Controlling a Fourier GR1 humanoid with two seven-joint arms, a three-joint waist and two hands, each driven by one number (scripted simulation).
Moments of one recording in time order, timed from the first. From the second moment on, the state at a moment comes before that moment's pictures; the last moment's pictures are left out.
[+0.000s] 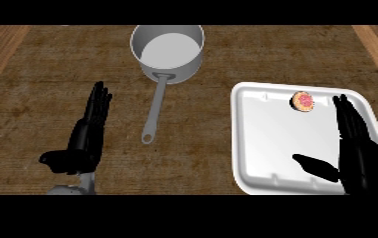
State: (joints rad) left arm -0.02 0.14 -0.17 -1.57 0.10 0.26 -0.13; right arm 0.14 -0.25 0.05 -1.77 0.89 -0.32 0.22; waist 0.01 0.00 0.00
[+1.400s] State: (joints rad) left arm 0.00 0.08 -0.09 -1.58 0.04 0.19 -0.13; right arm -0.14 -0.20 -0.06 -1.34 0.97 -0.37 0.09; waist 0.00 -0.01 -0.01
